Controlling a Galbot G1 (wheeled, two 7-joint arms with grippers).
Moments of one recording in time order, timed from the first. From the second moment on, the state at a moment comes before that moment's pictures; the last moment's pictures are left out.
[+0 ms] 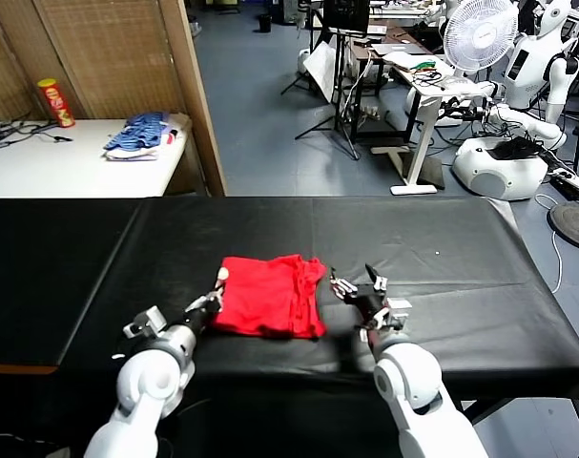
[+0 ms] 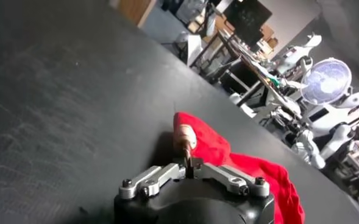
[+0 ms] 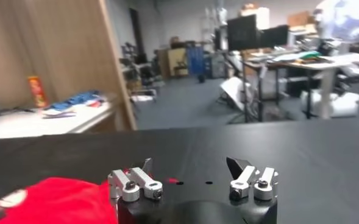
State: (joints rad) left arm 1.21 -1.29 -0.45 -1.88 -0.86 0.43 -0.26; right arm -1.16 1.36 0.32 1.91 0.33 -0.44 0.21
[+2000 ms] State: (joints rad) left arm 1.19 -1.07 -0.23 -2.07 -0.34 0.31 -0.07; right arm -1.03 1.37 0.15 1.82 0.64 -0.65 0.07
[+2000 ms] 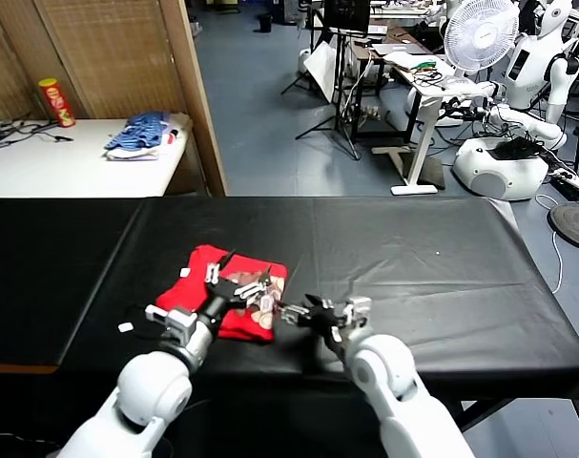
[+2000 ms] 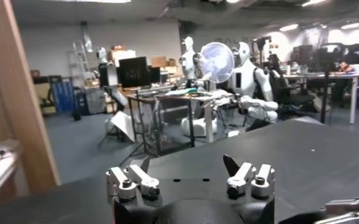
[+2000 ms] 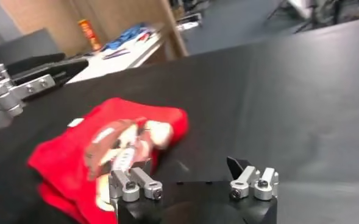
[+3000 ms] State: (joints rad) left arm 1.32 -1.09 -0.33 -2.04 -0.36 0.24 -0.11; right arm -0.89 1.22 0.10 1.60 0.00 -0.13 -0.21
